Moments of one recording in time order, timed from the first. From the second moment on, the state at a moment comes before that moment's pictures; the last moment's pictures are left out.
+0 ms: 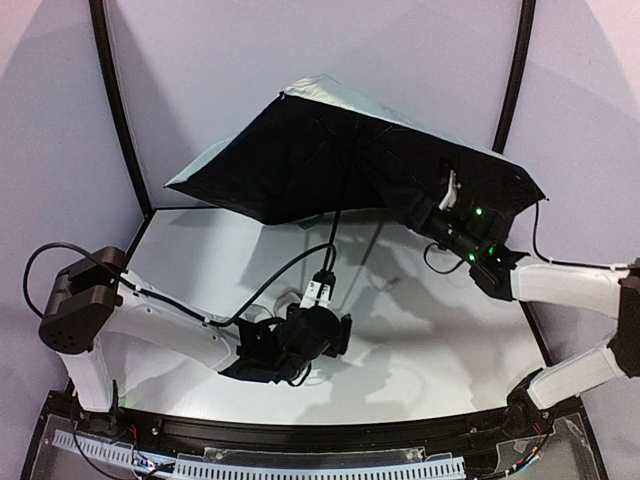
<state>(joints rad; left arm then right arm) -1.30 1.88 1.06 0.26 -0.77 -0.50 0.54 1.29 0.73 0.65 -0.20 0.63</state>
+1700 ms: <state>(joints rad) -0.37 1.06 0.69 -0.83 -0.86 -1.17 0.10 0.90 0.54 -0.43 0.45 0.64</state>
